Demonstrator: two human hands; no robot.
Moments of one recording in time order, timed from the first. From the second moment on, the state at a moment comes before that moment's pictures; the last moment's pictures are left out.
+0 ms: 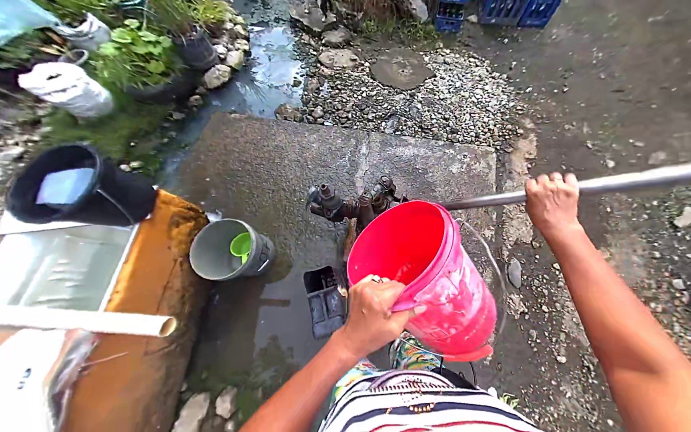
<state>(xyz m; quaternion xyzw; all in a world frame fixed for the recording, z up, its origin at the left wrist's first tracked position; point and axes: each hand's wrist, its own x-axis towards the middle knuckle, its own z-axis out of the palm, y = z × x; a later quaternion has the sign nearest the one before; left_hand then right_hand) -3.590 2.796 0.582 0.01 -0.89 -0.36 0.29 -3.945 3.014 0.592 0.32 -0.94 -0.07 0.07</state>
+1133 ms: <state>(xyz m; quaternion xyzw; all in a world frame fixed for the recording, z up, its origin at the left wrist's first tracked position) -3.747 2.800 0.565 0.22 -0.68 -0.59 0.37 -3.864 3.039 0.590 0.21 -0.96 0.12 -0.14</state>
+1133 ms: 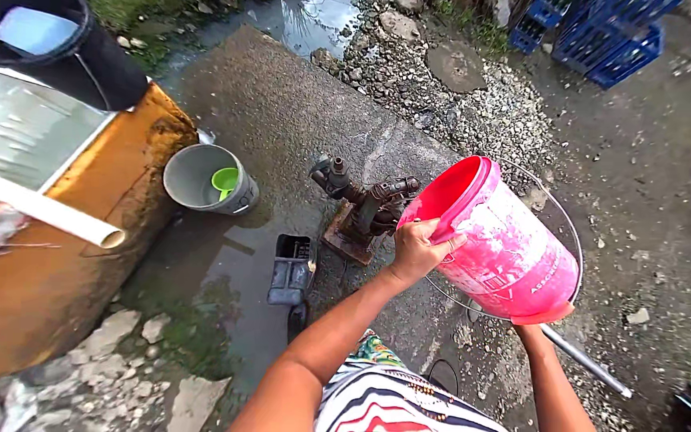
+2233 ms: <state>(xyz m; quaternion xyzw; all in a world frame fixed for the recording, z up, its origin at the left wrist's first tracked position) -3.740 2.771 0.572 0.16 -0.52 -0.75 0.38 -3.918 3.101 0.561 0.28 -0.95 0.06 -0.12</state>
